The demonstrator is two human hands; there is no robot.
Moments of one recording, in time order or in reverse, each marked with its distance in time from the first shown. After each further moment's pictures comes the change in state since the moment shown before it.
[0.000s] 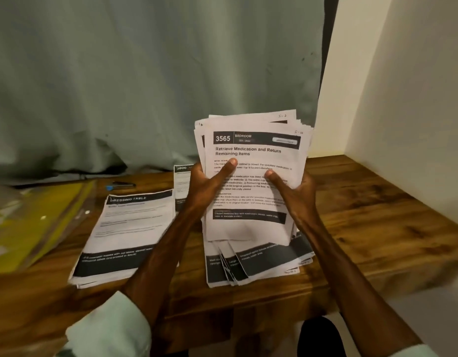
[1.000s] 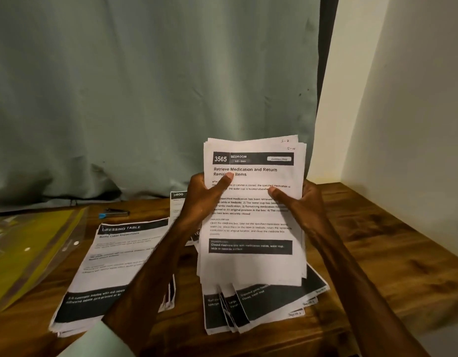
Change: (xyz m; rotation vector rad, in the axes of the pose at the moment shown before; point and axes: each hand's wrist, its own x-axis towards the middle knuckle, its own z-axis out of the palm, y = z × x) left_hand 0.045 0.022 -0.006 0.157 -0.034 0.035; right_hand 0.040 -0.031 0.001 -0.021 -0.088 0.016
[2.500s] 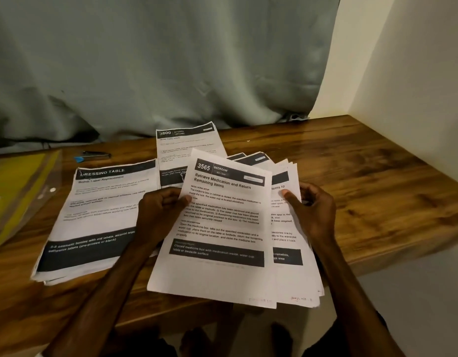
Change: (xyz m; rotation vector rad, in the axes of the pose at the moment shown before) left_hand -0.077 -0.155 -0.090 0.425 -0.024 -0.086; right_hand -0.071 0.150 -0.039 -0.341 0.331 0.154
